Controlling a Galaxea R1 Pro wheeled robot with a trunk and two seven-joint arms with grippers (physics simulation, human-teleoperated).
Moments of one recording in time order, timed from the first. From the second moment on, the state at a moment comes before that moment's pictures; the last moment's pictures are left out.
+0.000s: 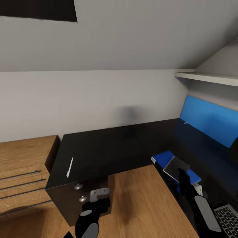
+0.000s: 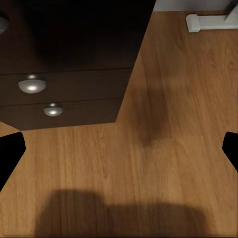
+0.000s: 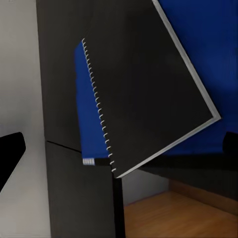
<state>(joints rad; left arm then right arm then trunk) -0.19 0.02 -0.63 -1.50 0.76 0.50 0.90 -0.32 -0.04 -0.30 -1.15 -1.36 0.09 -0.23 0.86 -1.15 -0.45</state>
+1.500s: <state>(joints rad) -0.19 0.02 -0.61 -1.48 0.76 0.50 0.91 -0.32 -0.03 0.29 -1.56 -0.97 0.25 -1.16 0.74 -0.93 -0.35</state>
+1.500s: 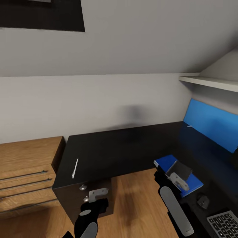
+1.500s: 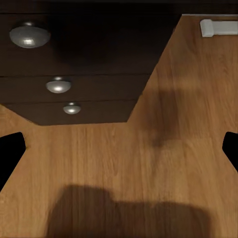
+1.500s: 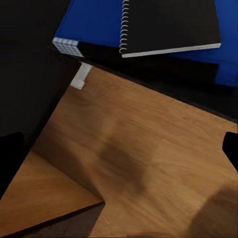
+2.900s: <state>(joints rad) -0.19 0.03 -0.61 -1.48 0.75 0.50 0.91 -0.32 -0.02 0.48 -1.56 -0.83 0.25 -1.15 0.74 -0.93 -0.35</state>
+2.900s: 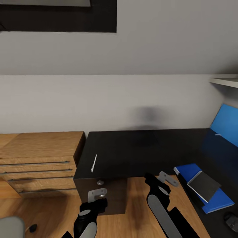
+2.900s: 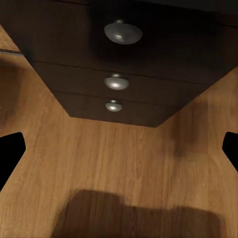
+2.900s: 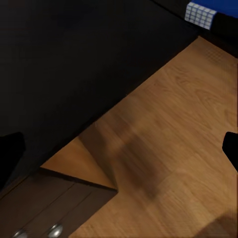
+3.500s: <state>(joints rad) -0.19 0.03 -0.61 -1.48 0.75 0.50 0.91 -0.32 -0.02 0.51 -1.55 -0.77 0.25 -1.15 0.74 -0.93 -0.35</state>
